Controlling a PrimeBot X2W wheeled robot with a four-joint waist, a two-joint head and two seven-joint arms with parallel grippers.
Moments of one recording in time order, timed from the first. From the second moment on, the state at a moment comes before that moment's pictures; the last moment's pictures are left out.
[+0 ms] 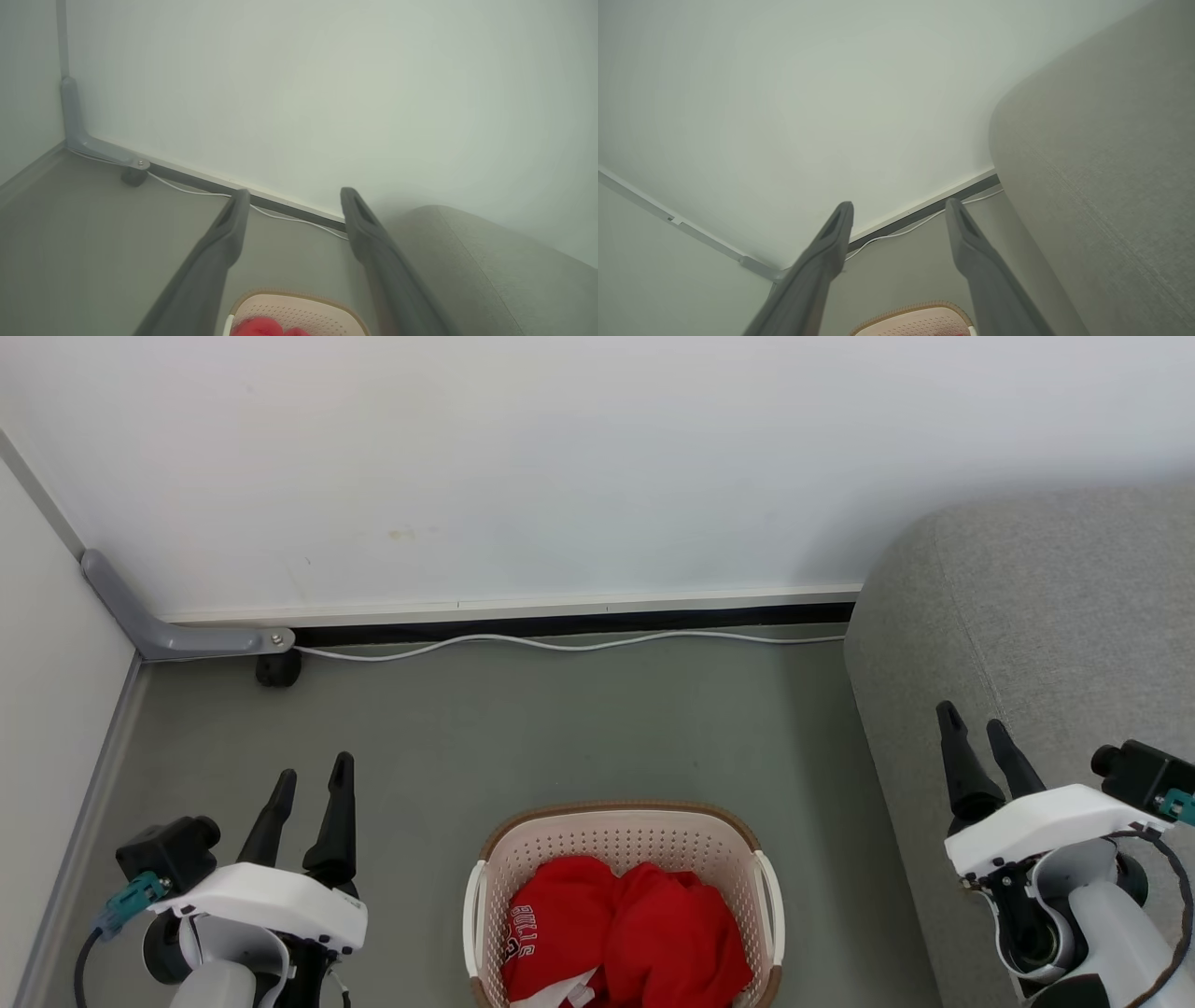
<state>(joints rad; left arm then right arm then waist) -0.19 0.08 -0.04 0.44 -0.63 -0.12 -0.13 -0.35 -0.13 0.13 0.57 0.79 0.13 -0.13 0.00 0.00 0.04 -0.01</state>
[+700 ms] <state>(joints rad) -0.24 0.08 -0.01 0.50 -0.32 -0.12 -0.20 -0.43 -0.16 0.17 0.66 0.54 0.13 -0.19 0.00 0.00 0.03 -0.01</state>
